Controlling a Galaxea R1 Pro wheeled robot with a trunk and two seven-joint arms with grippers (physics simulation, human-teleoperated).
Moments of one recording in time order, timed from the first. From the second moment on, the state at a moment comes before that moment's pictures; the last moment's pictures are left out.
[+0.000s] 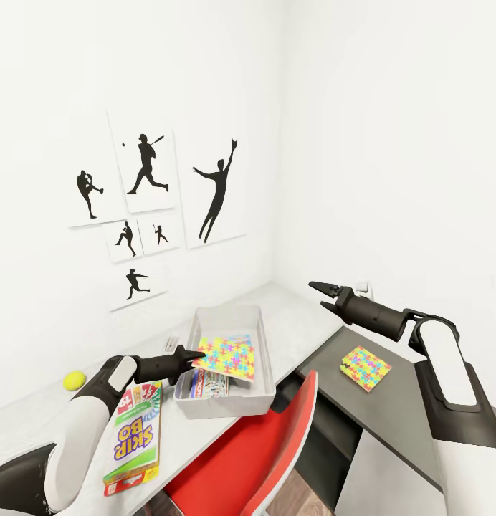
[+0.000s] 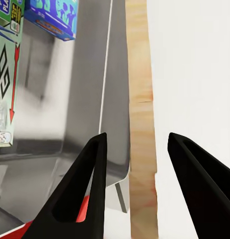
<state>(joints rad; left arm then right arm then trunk) -0.88 0.06 0.34 -0.38 0.40 0.94 -0.56 -0.63 -0.14 -0.12 -1.52 -1.25 1.03 -0.07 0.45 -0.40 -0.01</state>
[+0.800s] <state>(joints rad) -0.88 0.06 0.34 -0.39 0.41 0.94 -0.57 -0.63 -0.14 -0.12 -1.52 -1.25 1.03 -0.07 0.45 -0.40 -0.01</state>
